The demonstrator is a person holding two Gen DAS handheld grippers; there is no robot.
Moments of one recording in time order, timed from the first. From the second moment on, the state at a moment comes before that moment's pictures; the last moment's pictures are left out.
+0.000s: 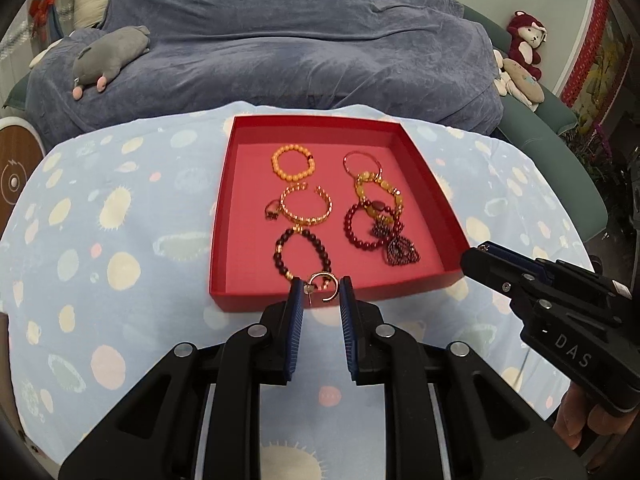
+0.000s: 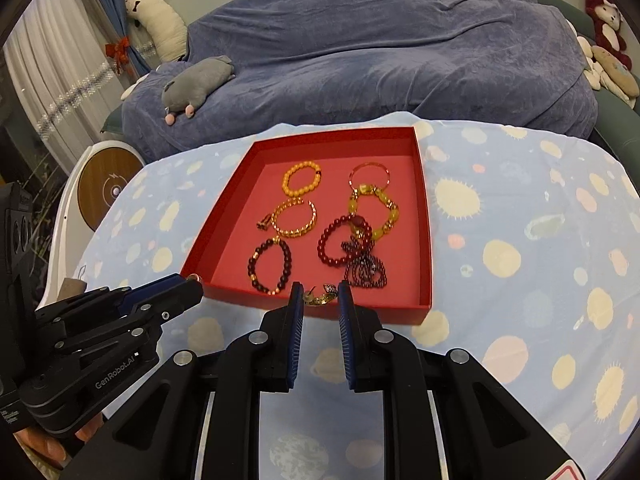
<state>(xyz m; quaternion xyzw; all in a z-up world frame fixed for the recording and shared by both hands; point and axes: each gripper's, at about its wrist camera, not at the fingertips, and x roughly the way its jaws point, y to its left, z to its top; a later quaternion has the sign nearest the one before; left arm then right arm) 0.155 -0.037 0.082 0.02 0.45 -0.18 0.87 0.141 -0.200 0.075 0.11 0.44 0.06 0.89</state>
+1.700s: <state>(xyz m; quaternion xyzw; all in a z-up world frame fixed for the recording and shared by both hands) 0.227 -0.055 0.059 0.07 0.47 -0.11 0.87 0.214 -0.190 0.050 0.08 0.46 0.01 0.89</state>
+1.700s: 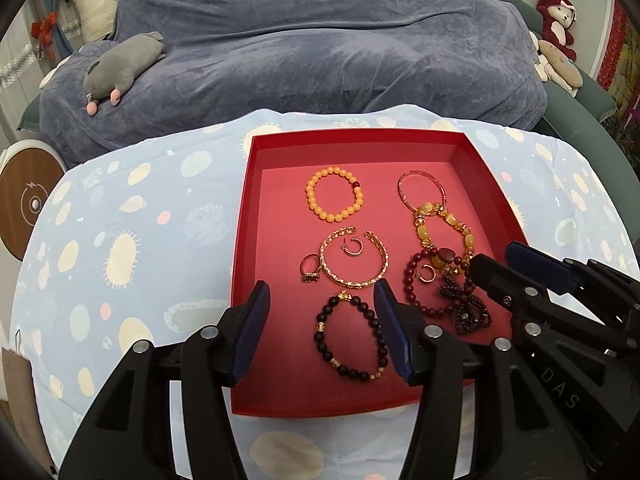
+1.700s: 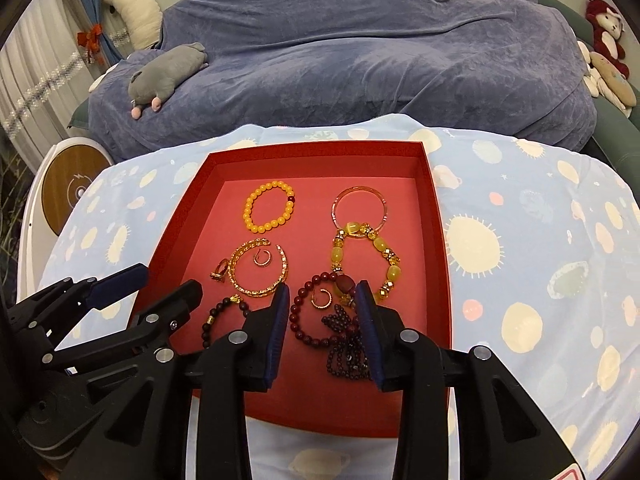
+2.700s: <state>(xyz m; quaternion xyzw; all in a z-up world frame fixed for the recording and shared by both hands) 0.125 -0.024 0.076 0.05 0.46 -0.05 0.88 0.097 -0.190 0.071 0.08 0.44 -0.05 0.89</state>
